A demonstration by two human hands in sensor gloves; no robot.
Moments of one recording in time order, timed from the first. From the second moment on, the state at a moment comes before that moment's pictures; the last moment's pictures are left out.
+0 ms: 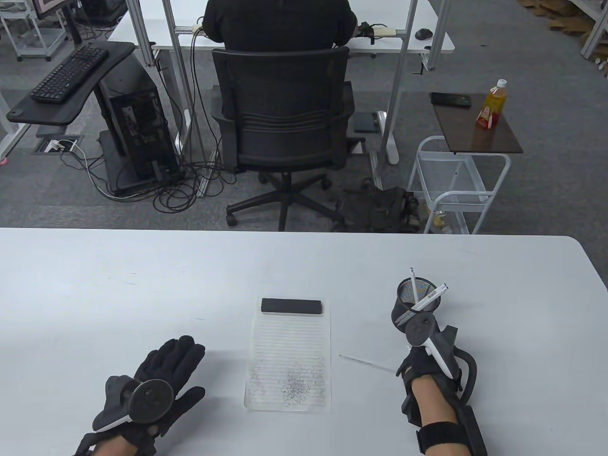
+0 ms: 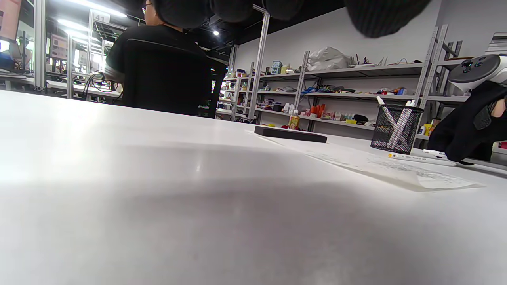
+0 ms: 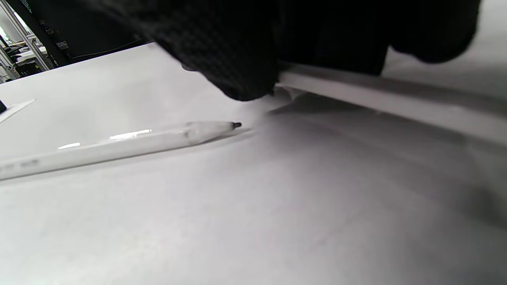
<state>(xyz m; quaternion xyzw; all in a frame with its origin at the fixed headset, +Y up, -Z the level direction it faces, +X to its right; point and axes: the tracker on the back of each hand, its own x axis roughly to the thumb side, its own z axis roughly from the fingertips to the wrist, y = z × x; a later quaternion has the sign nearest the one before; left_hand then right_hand) -0.290 -0.752 -0.306 0.04 -0.23 0.08 0.97 0.229 -0.765 -0.399 -0.18 0.10 0.97 0.10</state>
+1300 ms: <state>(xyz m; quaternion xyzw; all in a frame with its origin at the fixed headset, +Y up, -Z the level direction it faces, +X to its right) -0.293 -0.752 -0.308 0.04 -0.22 0.08 0.97 0.227 -0.655 -0.476 -0.19 -0.03 0.97 0.13</state>
